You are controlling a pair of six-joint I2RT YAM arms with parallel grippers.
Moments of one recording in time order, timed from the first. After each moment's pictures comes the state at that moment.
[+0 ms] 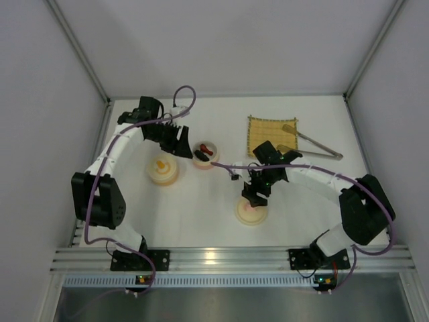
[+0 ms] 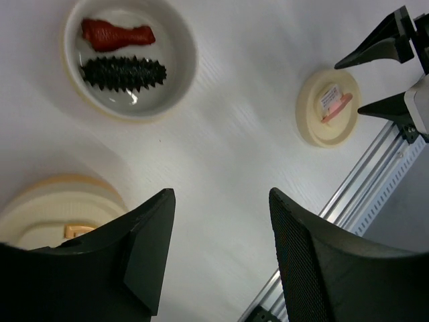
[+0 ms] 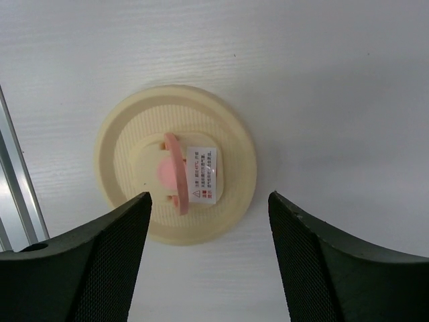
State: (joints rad) left arm -0.19 1.67 1.53 -0.93 0.69 0.23; right arm 0.61 1.48 0.95 -0.70 -0.48 -0.75
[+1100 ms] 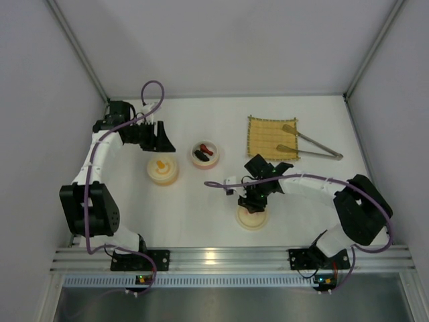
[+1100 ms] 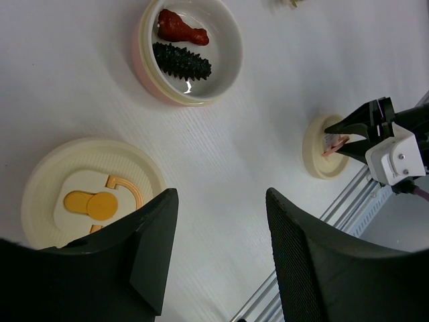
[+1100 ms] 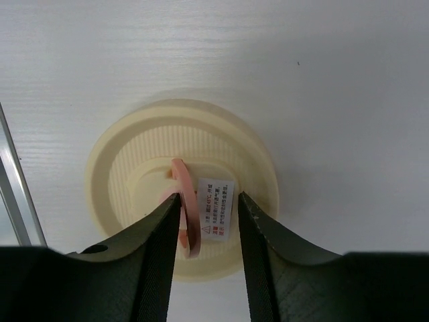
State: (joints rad) left arm 0.05 1.56 1.37 -0.85 0.80 0.15; right arm 0.74 1.53 0.87 -0.60 -0.40 -0.71
